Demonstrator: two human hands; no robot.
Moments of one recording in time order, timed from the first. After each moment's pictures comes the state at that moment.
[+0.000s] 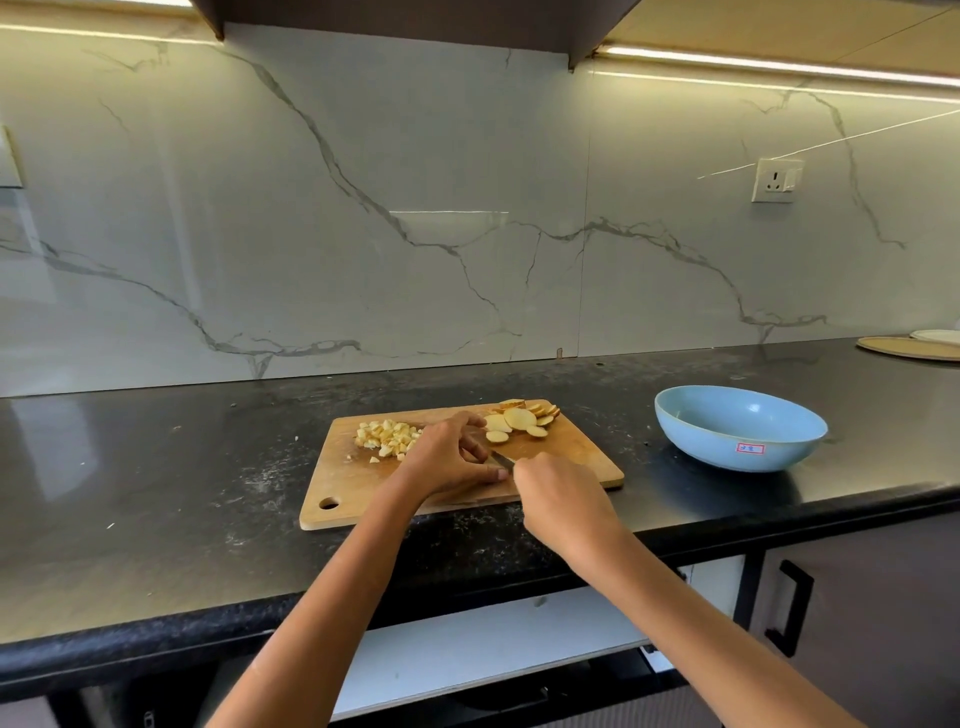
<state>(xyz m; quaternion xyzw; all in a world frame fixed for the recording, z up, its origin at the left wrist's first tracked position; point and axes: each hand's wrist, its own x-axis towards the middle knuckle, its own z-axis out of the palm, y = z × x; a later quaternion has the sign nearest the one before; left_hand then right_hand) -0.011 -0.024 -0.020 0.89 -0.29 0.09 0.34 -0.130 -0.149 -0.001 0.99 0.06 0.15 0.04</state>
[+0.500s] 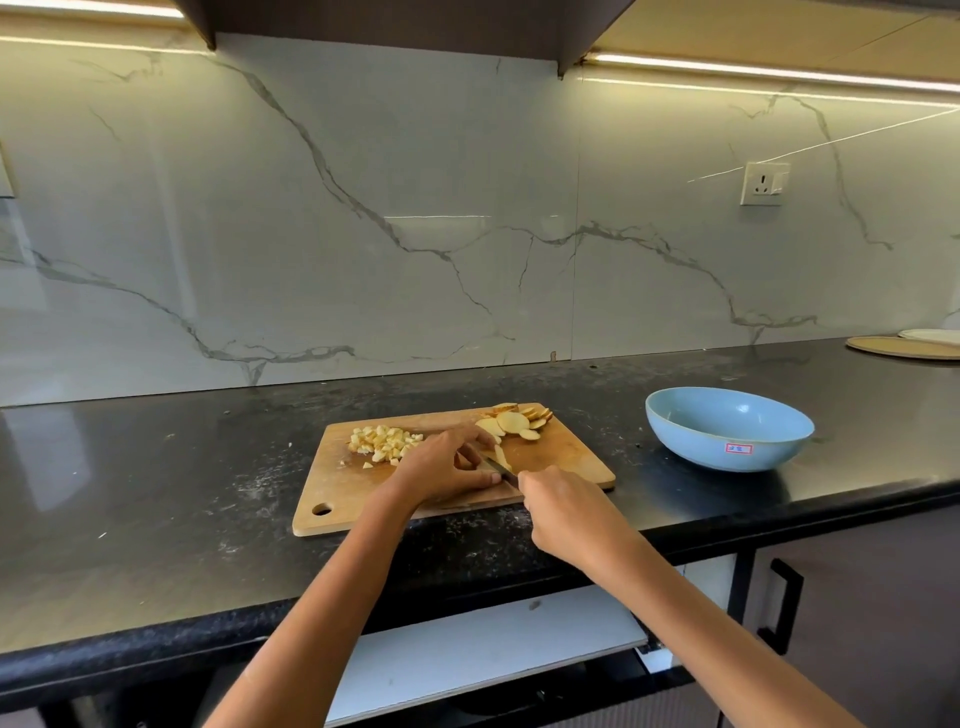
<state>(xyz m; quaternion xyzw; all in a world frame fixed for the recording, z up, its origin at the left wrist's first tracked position) -0.017 -0.027 -0.016 0.92 -0.30 0.05 0.26 -0.138 -0.163 -0.007 0.99 0.06 0.10 -0.03</state>
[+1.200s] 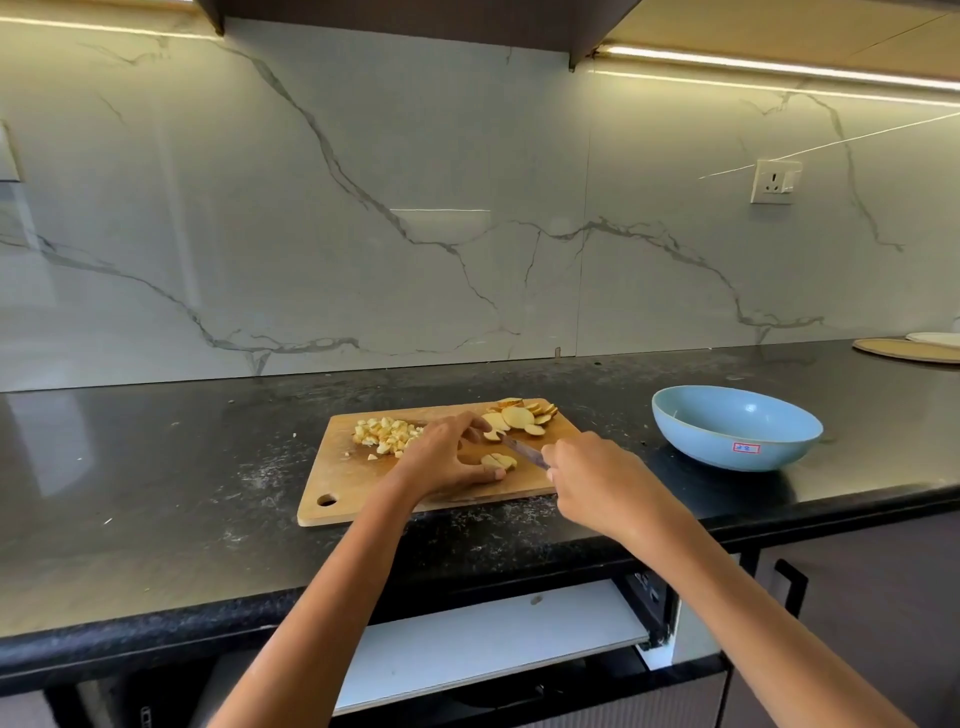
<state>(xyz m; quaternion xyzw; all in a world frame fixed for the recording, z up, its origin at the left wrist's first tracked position) -0.013 -0.022 -0.020 0.90 -0.31 0.09 0.29 -0.144 -0.180 0.019 0.99 0.05 0.13 -0.02</state>
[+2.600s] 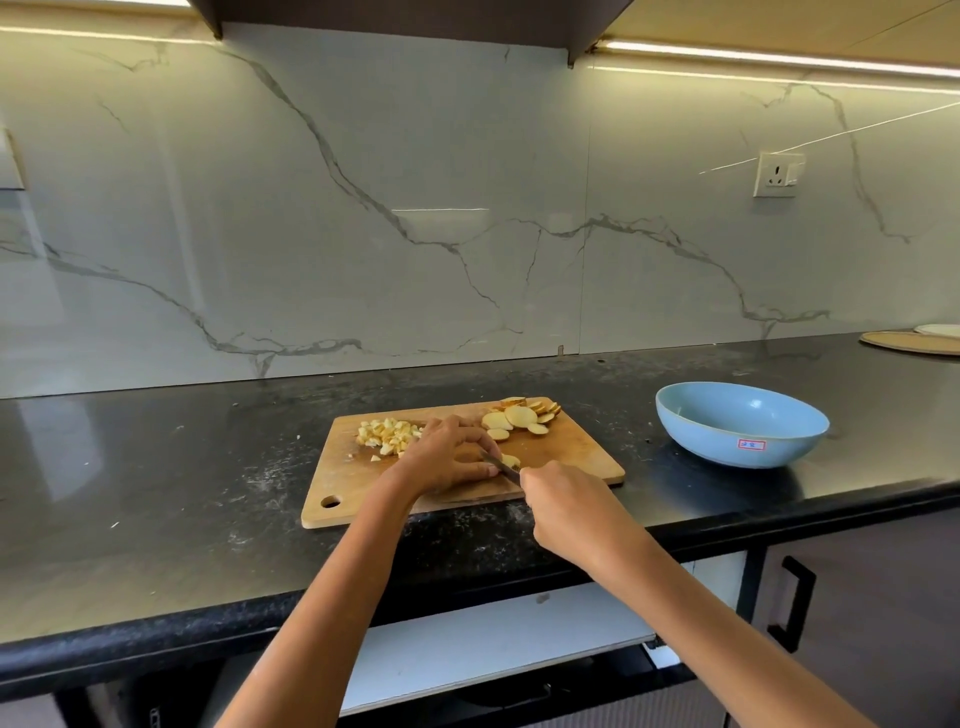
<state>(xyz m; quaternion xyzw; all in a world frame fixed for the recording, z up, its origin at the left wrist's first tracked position) -0.014 -0.018 -0.014 0.93 -0.29 0.04 0.24 -0.144 -0.155 -0.001 0.99 0.08 0.09 -0.01</state>
